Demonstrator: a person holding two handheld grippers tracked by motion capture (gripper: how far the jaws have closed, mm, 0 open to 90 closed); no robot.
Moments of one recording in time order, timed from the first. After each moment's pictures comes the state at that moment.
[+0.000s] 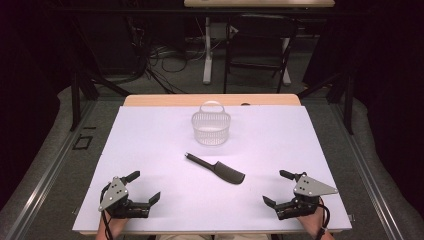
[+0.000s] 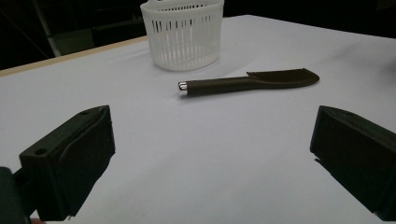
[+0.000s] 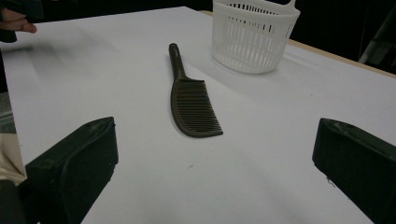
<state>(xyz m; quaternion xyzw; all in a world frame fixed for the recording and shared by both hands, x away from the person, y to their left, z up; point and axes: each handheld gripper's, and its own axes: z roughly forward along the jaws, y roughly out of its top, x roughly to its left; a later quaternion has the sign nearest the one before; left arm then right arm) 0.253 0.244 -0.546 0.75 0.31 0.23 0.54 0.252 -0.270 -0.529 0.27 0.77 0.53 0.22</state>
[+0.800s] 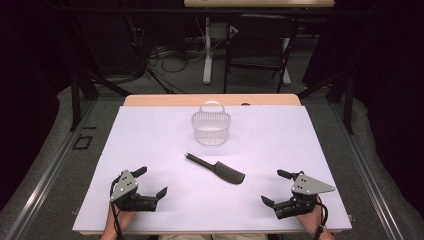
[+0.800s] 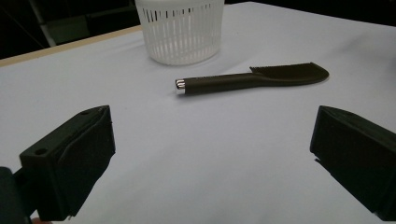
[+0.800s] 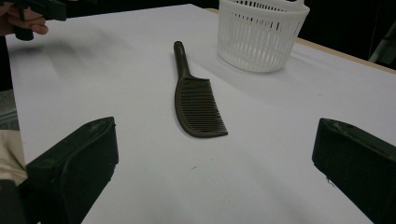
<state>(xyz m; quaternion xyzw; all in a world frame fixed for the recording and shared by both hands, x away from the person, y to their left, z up) 0.274 0.224 -0.545 0.76 0.32 0.22 0.51 0.257 -0.266 -0.531 0.27 0.78 0.53 0.21</state>
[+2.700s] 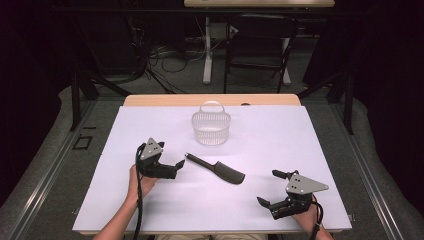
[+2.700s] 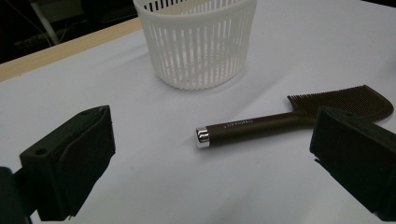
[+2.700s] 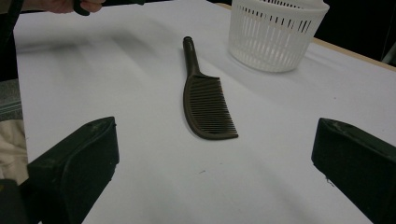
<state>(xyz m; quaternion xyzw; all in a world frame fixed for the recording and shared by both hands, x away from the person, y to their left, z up) 0.359 0.174 -0.519 0.79 0.34 0.21 0.46 0.261 -0.256 -0.533 0.25 0.79 0.52 0.20</state>
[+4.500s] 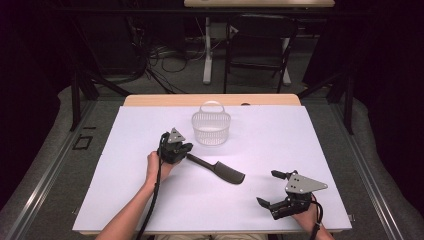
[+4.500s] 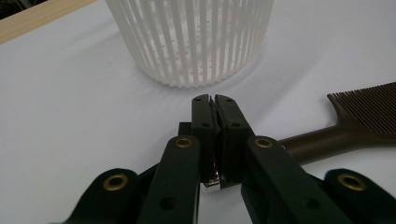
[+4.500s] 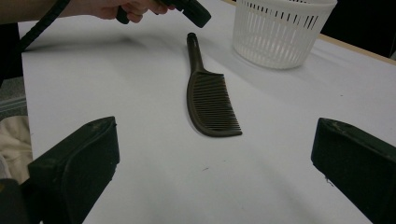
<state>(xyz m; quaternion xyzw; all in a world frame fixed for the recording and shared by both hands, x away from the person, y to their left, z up) 0.414 0.129 -0.539 0.84 0.34 0.17 0.39 0.262 -0.256 -0.534 0.25 0.80 0.52 0.19</state>
